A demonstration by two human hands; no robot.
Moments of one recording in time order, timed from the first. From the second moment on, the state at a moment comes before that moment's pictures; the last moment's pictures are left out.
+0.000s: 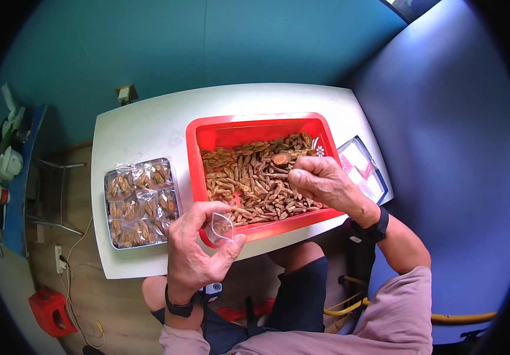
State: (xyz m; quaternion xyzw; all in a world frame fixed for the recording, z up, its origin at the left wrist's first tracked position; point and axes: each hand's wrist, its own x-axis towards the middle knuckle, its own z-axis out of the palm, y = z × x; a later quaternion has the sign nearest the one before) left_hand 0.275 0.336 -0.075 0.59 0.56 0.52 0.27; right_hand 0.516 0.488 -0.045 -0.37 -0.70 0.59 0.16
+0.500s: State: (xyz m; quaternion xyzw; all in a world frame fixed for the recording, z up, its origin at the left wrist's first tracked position) left_hand 0.292 0.311 -0.060 0.60 0.55 0.50 0.32; right_hand 0.535 0.455 -0.048 -0.40 -0.54 0.68 0.29
